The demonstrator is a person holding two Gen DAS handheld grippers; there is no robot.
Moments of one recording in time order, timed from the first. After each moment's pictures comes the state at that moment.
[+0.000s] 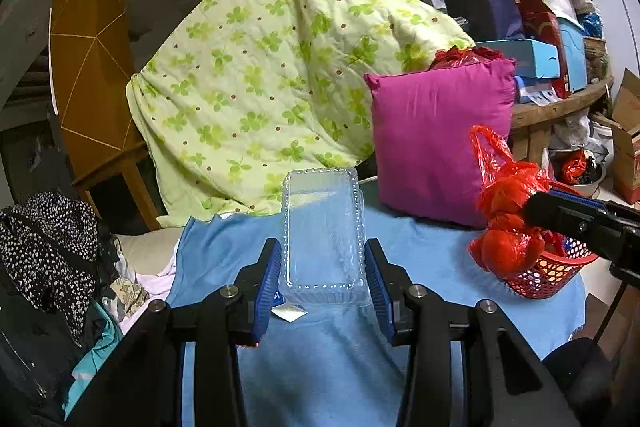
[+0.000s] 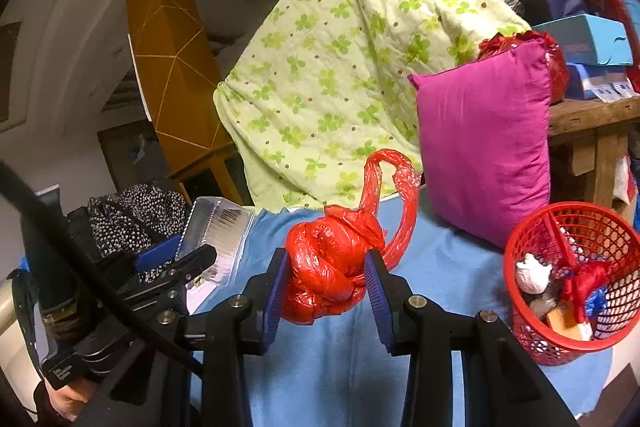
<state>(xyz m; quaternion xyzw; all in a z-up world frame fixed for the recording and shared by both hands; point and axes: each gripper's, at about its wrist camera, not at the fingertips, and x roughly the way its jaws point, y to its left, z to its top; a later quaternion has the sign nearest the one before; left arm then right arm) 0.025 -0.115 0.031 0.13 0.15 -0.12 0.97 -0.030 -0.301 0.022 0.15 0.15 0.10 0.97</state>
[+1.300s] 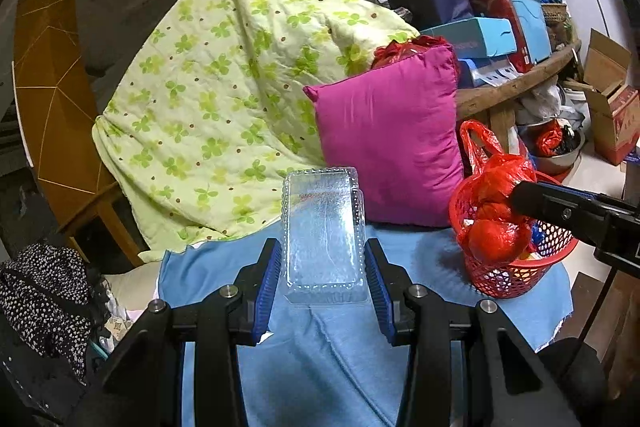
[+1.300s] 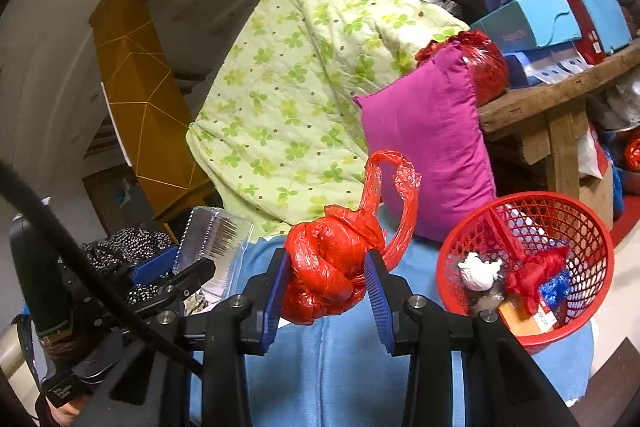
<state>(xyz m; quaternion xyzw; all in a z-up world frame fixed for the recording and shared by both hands) 0.009 -0.203 0.035 0.20 0.14 -0.16 0.96 -0.063 -0.379 0.009 0.22 0.11 0.06 0.97</state>
